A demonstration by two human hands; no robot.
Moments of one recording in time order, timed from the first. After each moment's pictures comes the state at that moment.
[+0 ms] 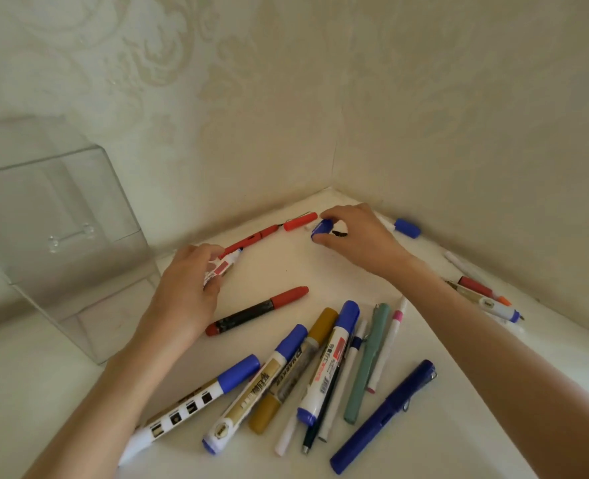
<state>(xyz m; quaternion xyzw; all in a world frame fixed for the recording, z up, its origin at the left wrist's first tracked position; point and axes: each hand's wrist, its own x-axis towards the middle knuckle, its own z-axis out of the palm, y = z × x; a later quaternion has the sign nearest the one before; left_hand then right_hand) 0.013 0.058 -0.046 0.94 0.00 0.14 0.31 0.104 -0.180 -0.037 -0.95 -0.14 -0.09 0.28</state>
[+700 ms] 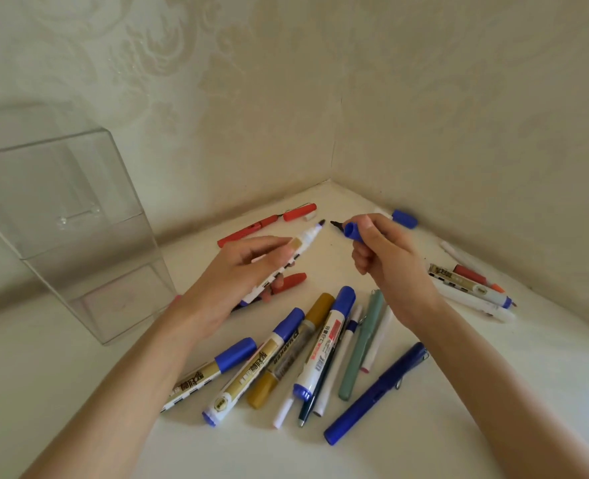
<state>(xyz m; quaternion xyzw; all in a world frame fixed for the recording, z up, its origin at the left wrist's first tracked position) 0.004 0.020 -0.026 0.75 -0.12 -0.08 0.65 0.020 -0.188 -0.036 -0.70 -0.09 -0.05 0.71</state>
